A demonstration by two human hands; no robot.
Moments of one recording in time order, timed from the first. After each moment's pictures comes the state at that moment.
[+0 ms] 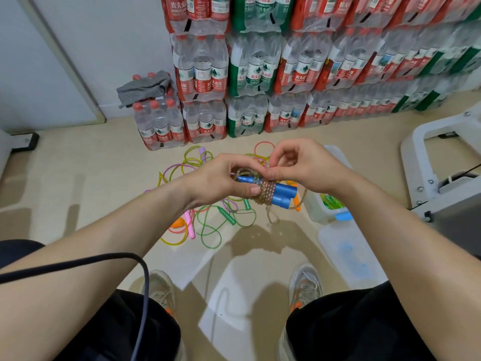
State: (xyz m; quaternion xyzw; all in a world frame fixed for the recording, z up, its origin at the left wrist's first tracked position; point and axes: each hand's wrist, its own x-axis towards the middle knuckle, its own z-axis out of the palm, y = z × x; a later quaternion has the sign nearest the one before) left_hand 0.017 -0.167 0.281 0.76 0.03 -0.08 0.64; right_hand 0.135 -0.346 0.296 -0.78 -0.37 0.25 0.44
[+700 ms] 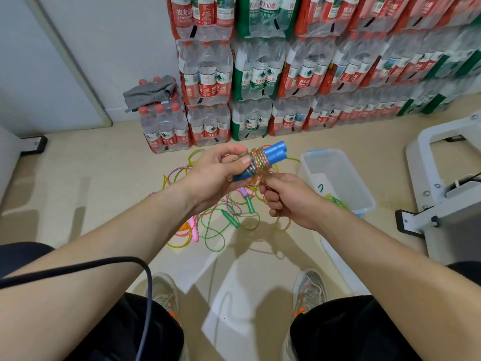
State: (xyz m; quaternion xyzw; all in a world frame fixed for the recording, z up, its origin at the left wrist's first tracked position) left_hand 0.020 -0.166 0.278 0.53 0.19 0.02 0.83; right_hand 0.095 -0.325 0.257 -0.71 -0.10 0.43 0.55
